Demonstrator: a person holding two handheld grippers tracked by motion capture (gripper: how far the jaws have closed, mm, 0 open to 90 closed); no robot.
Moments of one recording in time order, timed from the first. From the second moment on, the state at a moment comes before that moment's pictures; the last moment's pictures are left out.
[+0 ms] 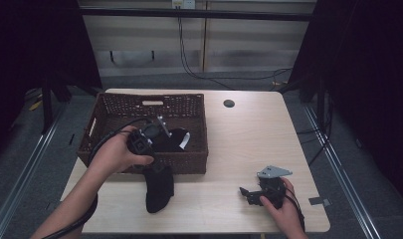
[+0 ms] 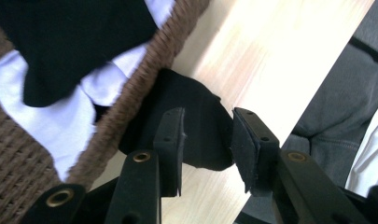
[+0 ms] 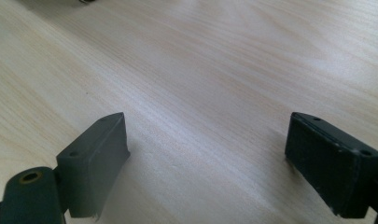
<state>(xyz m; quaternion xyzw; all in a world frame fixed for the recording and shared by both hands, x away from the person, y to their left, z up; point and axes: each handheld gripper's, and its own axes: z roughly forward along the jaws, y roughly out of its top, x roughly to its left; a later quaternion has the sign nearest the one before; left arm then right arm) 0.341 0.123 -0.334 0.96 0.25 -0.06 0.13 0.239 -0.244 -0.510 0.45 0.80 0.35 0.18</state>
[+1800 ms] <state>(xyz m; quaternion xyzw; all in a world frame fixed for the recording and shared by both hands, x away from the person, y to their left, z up) 0.469 0.128 -0.397 0.91 0.38 0.00 0.15 0.239 -0.244 -0.510 0.45 0.80 0.35 0.18</state>
